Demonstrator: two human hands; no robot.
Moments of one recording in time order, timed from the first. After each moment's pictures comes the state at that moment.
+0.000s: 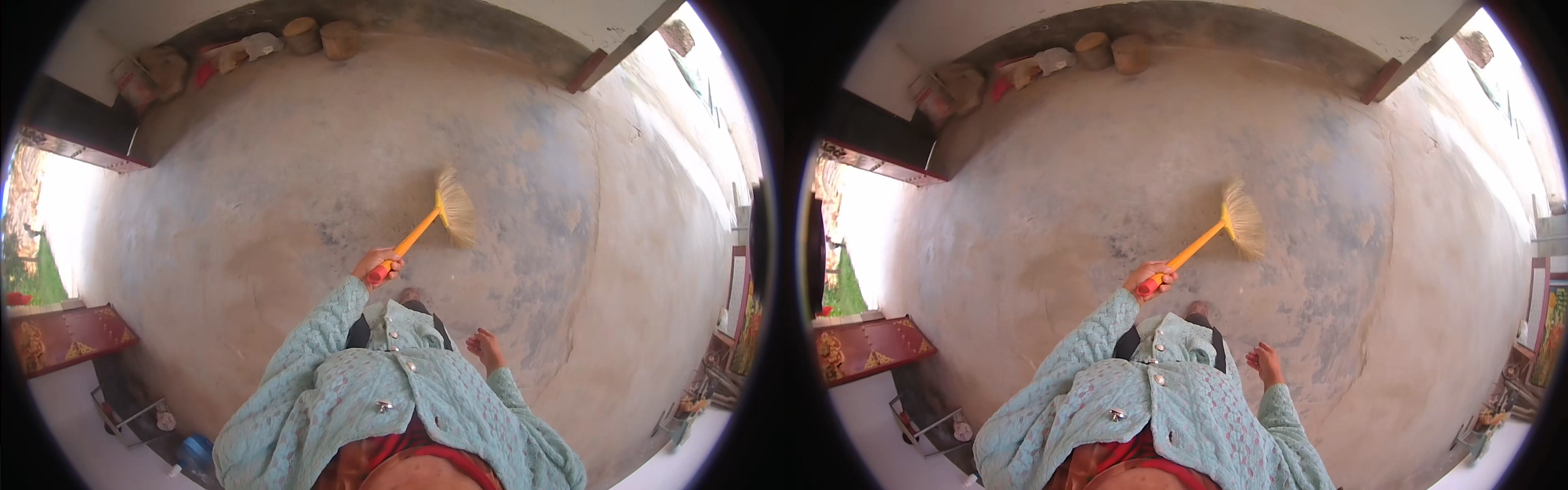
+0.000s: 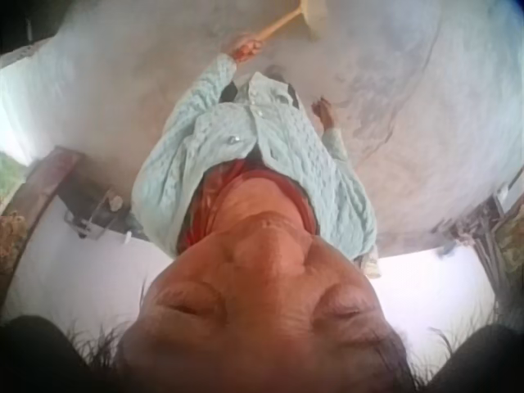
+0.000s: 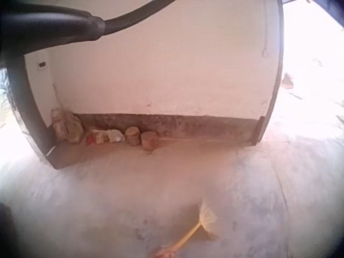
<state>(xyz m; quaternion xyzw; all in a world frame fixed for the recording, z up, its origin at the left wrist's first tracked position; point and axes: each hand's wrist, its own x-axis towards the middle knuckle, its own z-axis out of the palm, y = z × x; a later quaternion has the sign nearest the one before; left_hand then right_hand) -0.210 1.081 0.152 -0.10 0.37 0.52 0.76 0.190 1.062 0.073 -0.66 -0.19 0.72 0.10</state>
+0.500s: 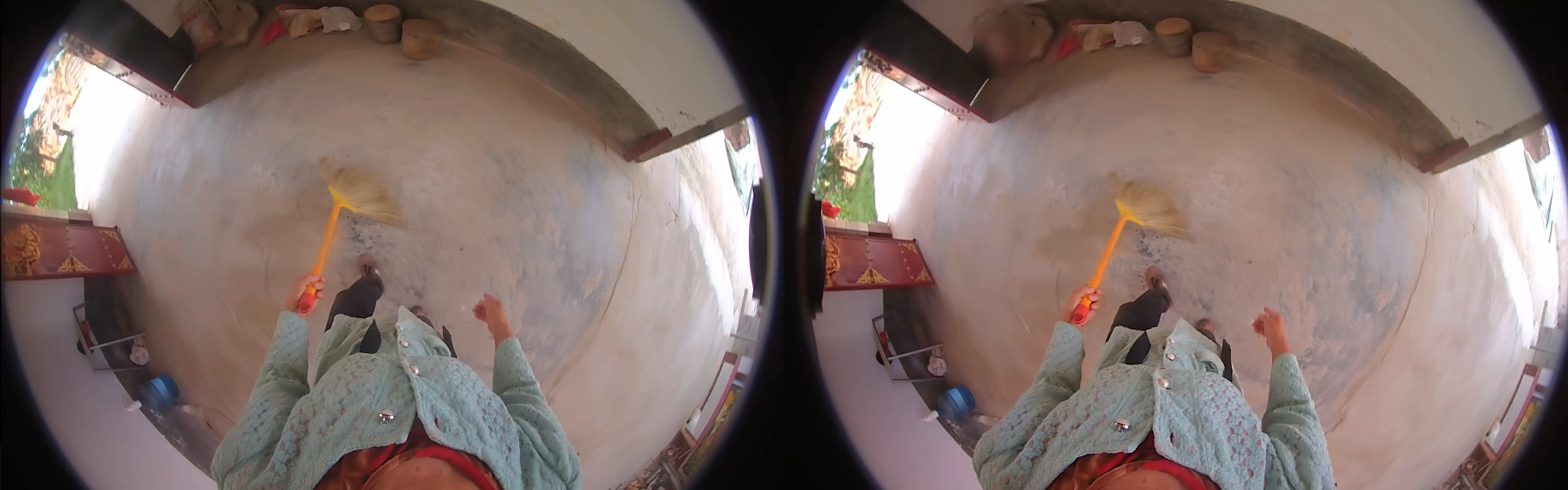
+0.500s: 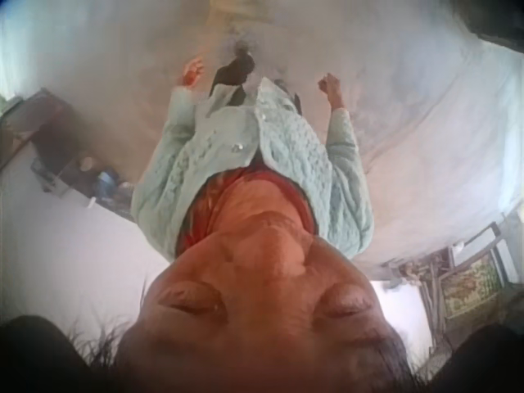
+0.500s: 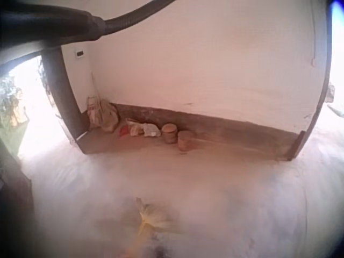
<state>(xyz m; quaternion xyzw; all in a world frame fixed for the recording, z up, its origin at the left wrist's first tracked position) -0.339 0.908 0.143 -0.19 0.50 0.69 0.49 0.041 1.226 0.029 -0.54 -0.38 0.75 0.04</state>
